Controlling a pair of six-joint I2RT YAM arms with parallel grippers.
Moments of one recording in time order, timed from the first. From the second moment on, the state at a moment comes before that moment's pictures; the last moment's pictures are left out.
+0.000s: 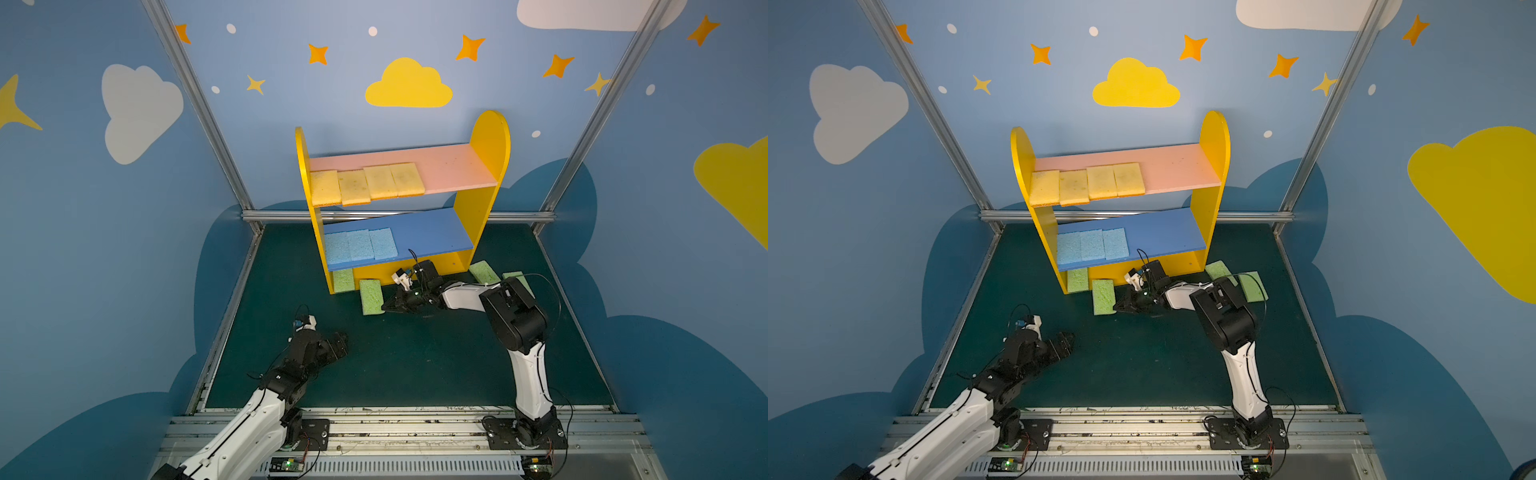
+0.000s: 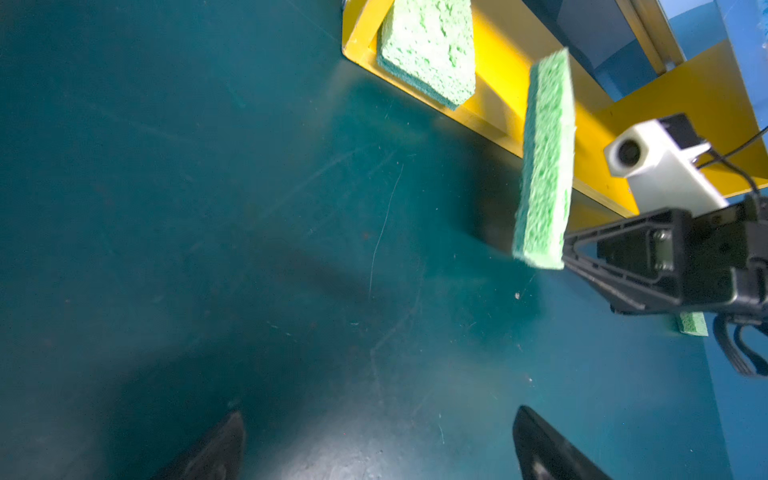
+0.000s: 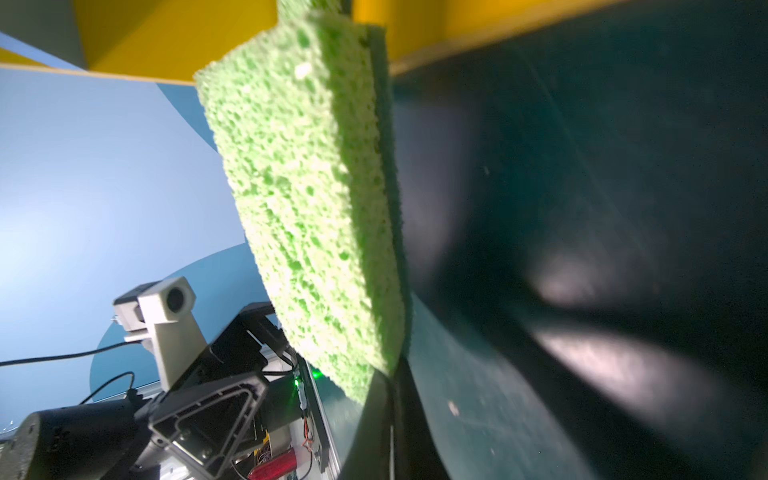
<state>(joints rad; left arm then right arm) -0.37 0.71 0.18 -0.17 -0.01 -0.78 0.61 2.16 1.31 0.06 -0.85 0.75</state>
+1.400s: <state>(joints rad) -0.37 0.73 0.18 -0.14 -0.01 -0.75 0.57 2.40 1.80 -0.21 -0.88 0.69</state>
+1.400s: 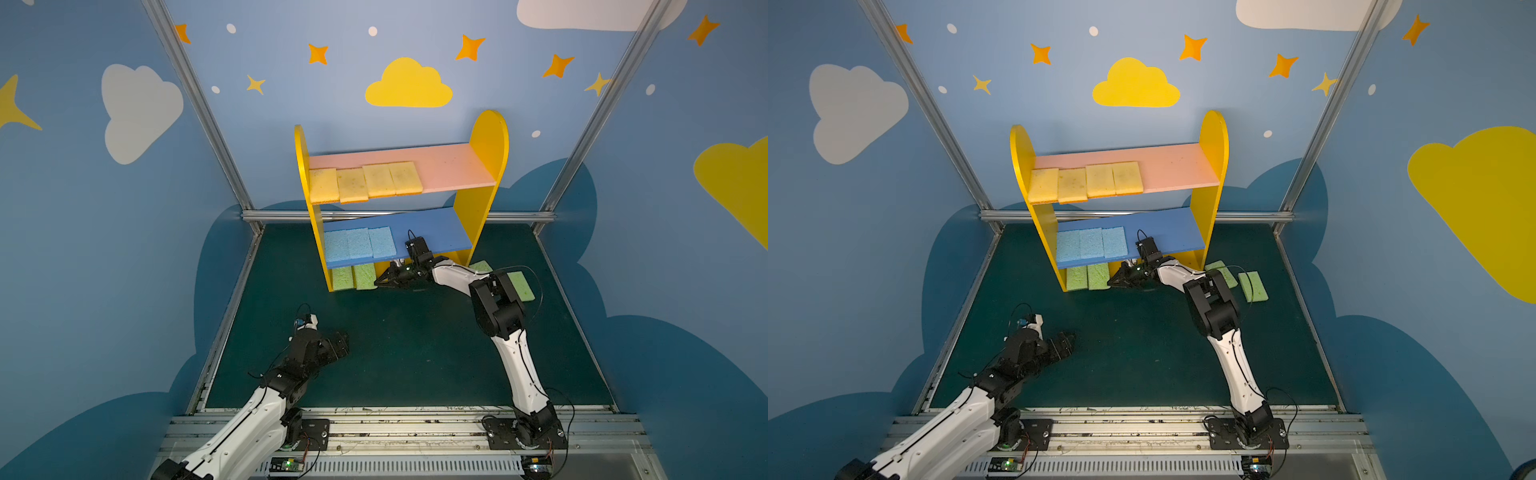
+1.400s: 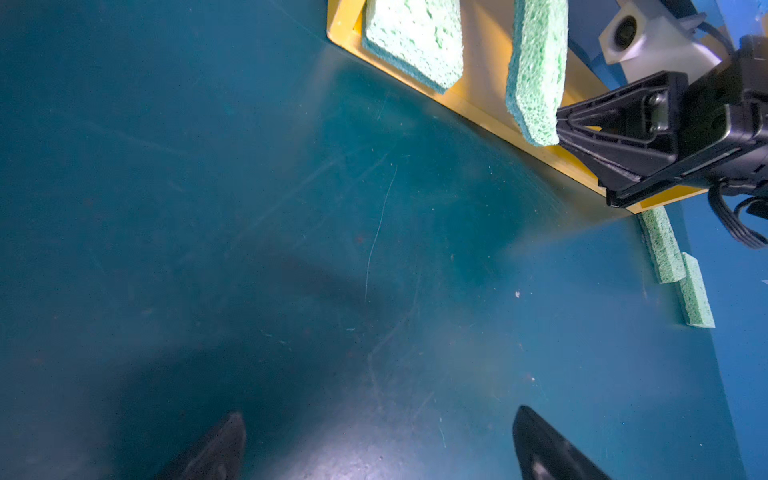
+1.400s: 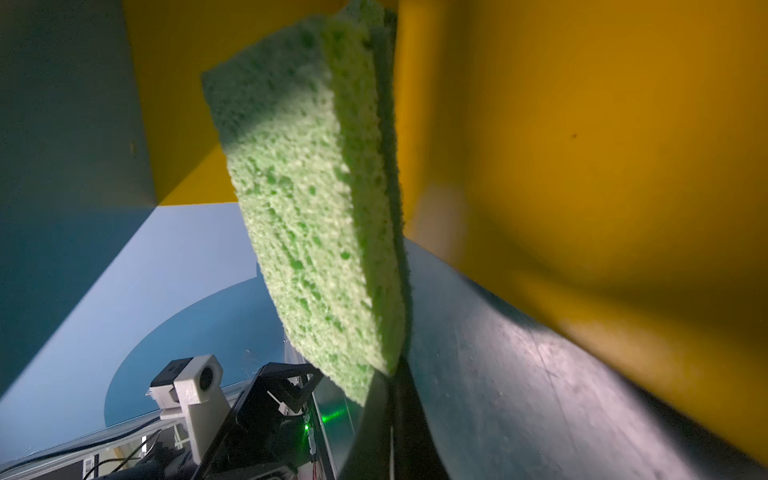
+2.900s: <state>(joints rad) -0.45 1.57 0.47 0.47 0.11 -0.82 0.49 1.86 1.01 0.03 -0.83 0.76</state>
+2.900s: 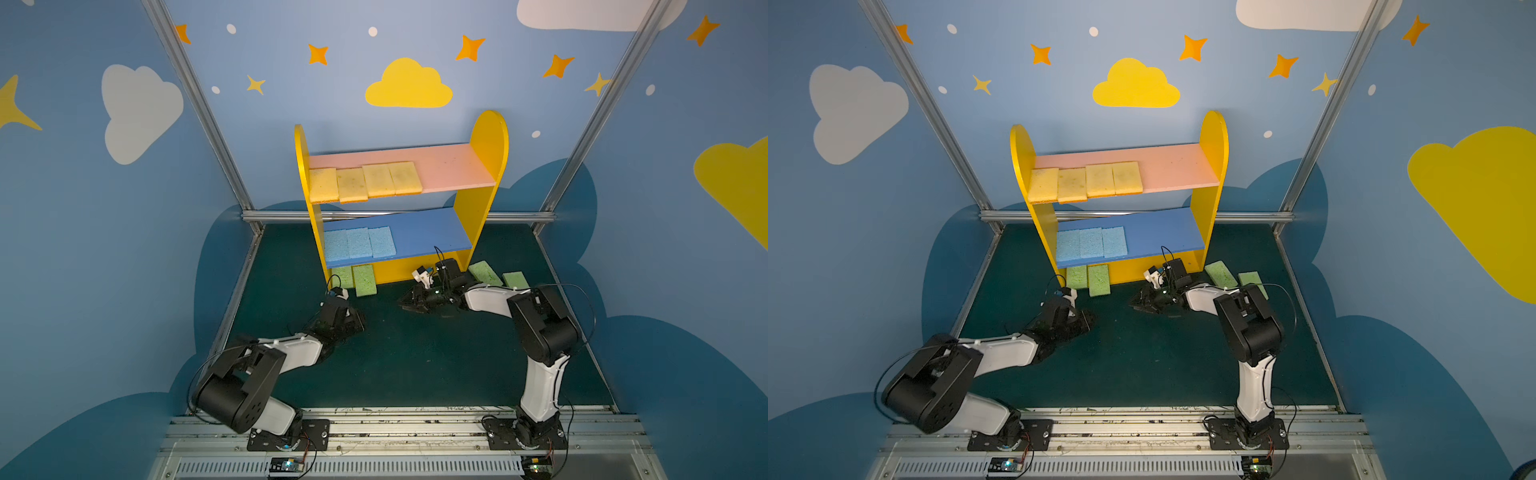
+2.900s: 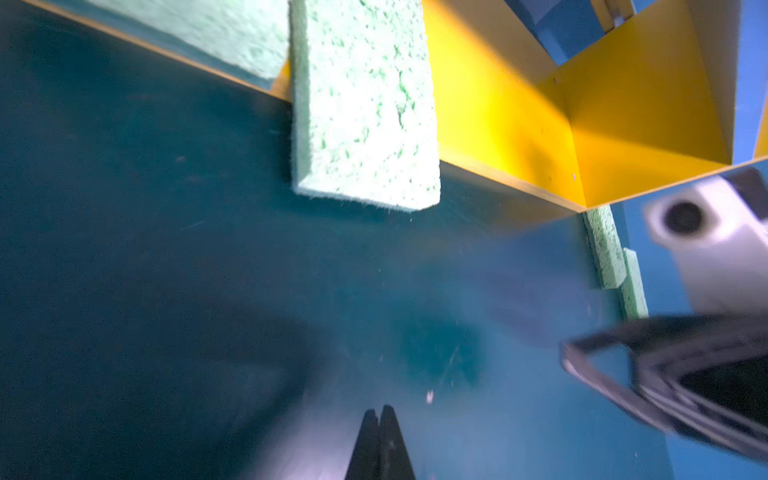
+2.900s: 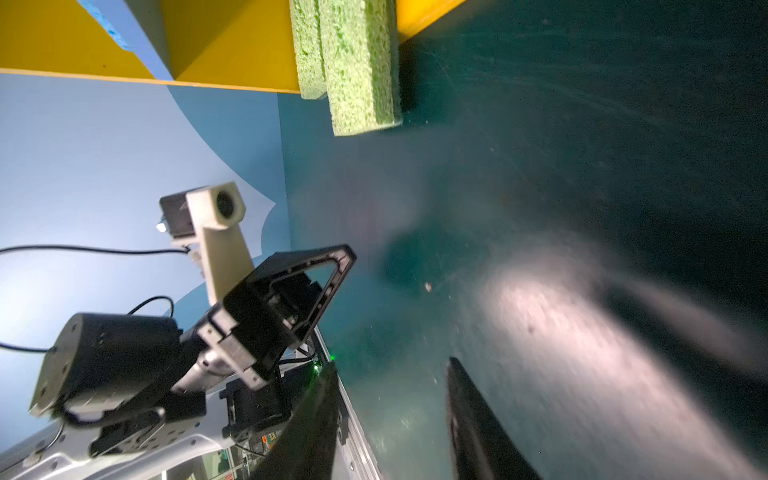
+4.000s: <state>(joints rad) -0.44 1.92 0.64 0.79 -0.09 -1.08 0.39 1.63 0.78 0.14 -0.81 0.83</state>
